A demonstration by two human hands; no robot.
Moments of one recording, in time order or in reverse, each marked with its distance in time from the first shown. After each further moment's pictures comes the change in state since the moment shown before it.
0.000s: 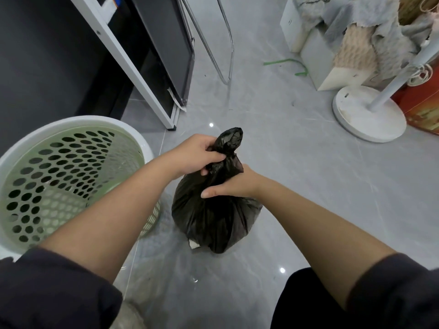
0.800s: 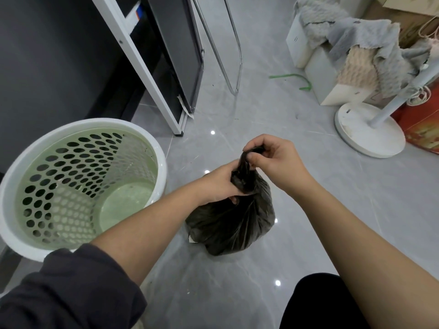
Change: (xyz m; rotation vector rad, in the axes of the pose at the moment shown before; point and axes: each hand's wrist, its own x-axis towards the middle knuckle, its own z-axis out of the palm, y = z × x) left_hand -0.011 -0.016 0.048 -0.226 -0.097 0.095; right_hand -0.036 -0.043 -0.042 0.255 0.467 -0.127
